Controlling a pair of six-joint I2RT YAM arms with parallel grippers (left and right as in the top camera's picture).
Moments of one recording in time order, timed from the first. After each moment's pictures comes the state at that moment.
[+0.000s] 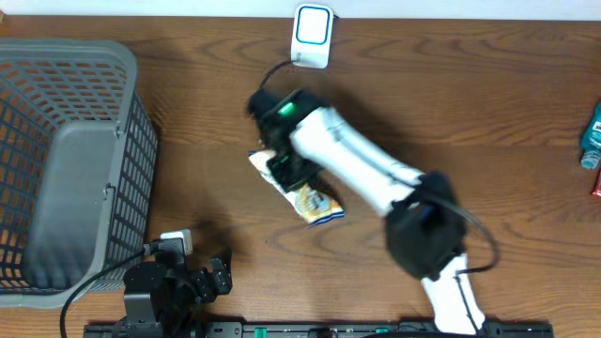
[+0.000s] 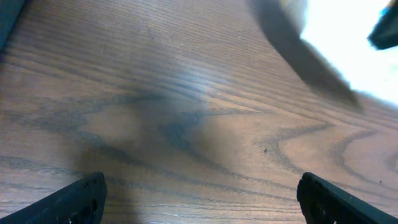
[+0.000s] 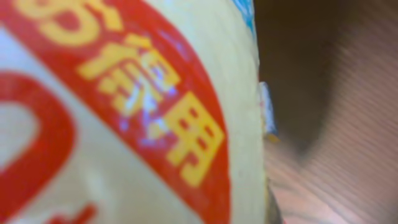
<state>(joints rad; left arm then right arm) 0.00 0.05 0.32 -1.03 0.23 -0.25 0.70 2.19 1.97 -1.41 -0.27 0.10</state>
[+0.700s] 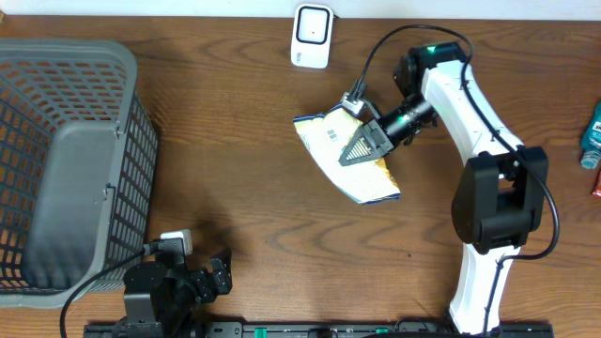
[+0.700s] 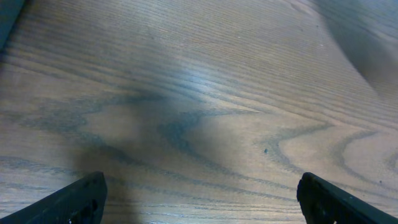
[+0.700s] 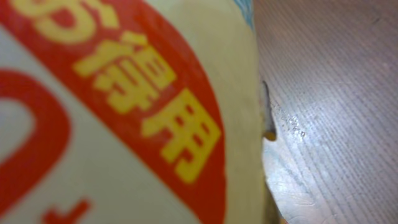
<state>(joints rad) 0.00 0.05 0.32 -1.03 0.23 -0.25 0.21 2.15 1.85 -1.70 -0.97 -0.76</state>
